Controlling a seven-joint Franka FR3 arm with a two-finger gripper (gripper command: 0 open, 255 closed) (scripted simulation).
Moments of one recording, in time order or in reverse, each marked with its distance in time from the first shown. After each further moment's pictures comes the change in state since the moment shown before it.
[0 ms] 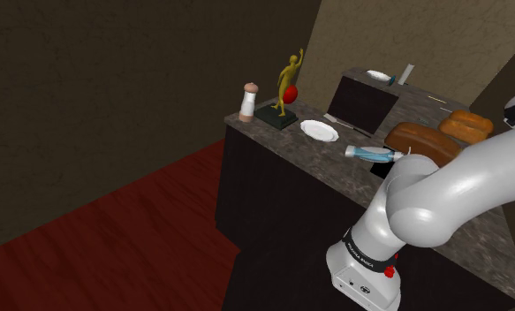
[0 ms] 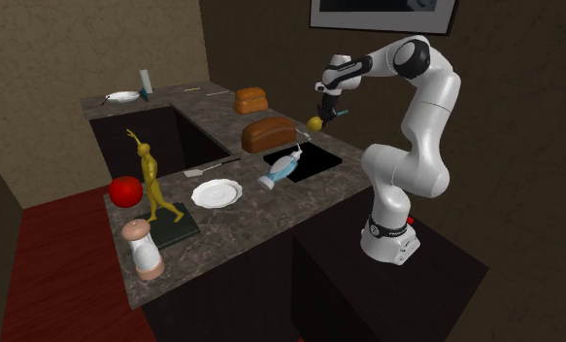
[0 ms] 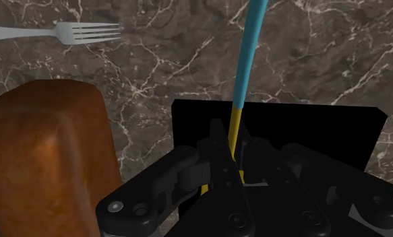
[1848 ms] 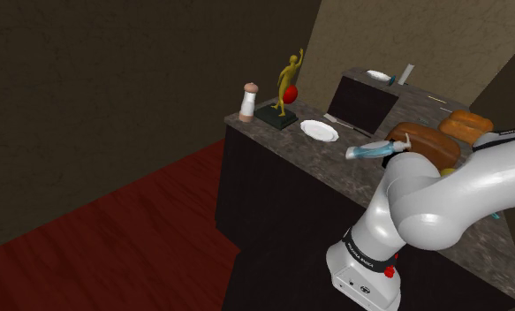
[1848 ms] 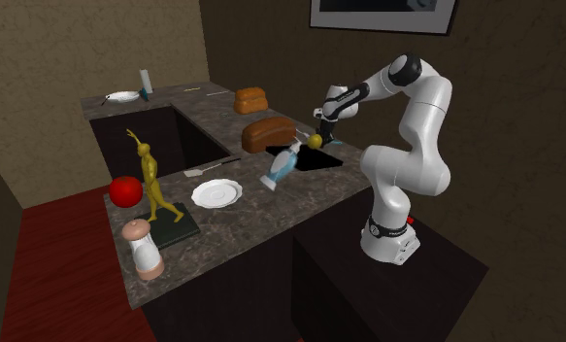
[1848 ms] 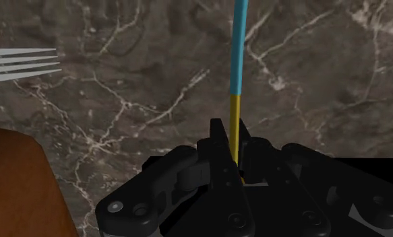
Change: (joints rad) arm 0.150 -0.175 -0.217 -0.075 -0.195 0.247 0.093
